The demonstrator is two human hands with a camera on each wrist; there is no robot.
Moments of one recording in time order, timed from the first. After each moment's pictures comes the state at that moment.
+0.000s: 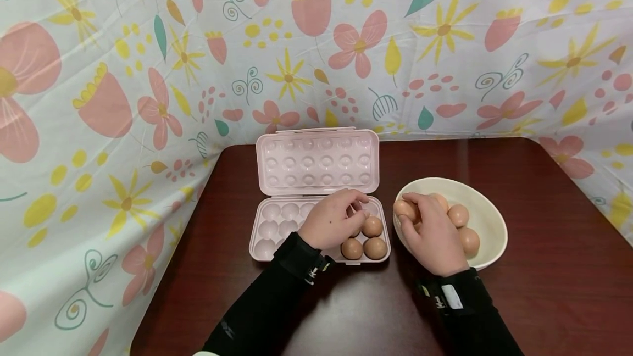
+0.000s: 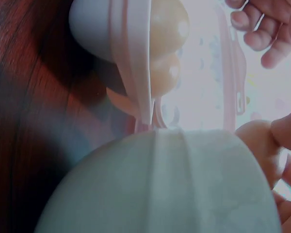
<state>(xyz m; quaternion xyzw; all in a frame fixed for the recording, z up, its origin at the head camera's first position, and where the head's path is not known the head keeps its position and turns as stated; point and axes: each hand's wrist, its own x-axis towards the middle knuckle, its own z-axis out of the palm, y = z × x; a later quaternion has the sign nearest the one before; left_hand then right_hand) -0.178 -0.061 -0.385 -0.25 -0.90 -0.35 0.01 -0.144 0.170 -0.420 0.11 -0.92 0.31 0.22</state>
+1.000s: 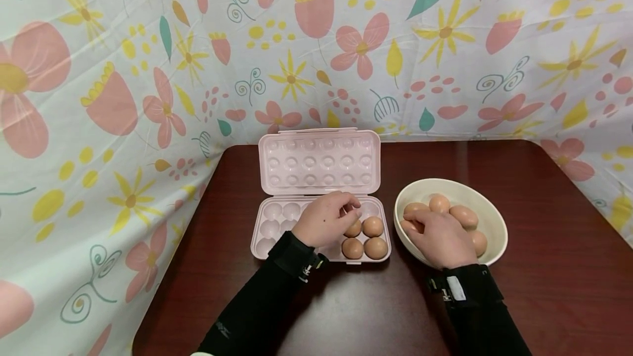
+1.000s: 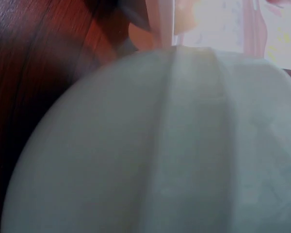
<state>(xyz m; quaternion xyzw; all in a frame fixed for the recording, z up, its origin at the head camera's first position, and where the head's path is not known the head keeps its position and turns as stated) -0.178 -0.074 -0.383 -0.23 -0.92 -0.32 -0.01 -0.148 0.189 -0.415 0.09 -0.97 0.20 0.08</state>
